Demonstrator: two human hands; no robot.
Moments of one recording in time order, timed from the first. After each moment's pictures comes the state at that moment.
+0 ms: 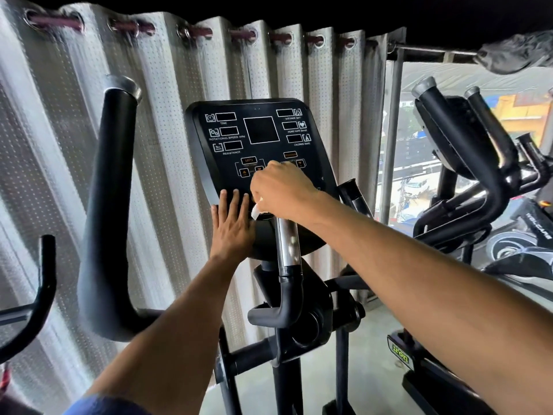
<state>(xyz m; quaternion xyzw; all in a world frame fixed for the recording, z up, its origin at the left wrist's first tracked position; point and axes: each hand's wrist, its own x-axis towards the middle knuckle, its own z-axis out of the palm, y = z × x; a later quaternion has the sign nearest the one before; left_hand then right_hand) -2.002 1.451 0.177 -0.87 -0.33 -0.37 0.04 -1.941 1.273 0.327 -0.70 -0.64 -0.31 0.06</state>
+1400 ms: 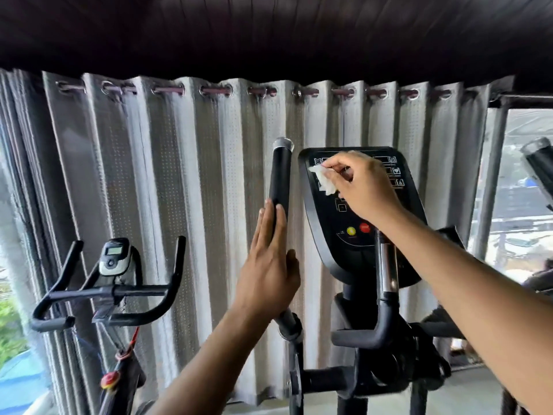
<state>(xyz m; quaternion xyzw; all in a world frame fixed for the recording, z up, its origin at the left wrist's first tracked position) -2.233 1.284 0.260 -0.82 -0.29 -0.49 0.01 -2.020 1.261 0.381 -0.48 -0.67 -0.26 0.50</state>
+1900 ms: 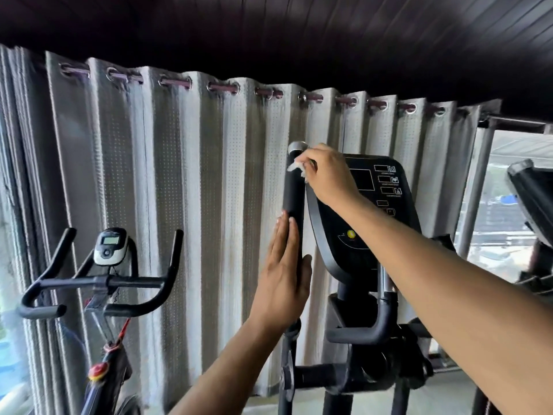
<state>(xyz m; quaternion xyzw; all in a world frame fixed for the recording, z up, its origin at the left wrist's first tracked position) -2.233 1.285 0.227 -0.79 -0.19 -0.59 -0.05 -2.085 1.313 0.404 -0.51 -0.67 -0.30 0.45</state>
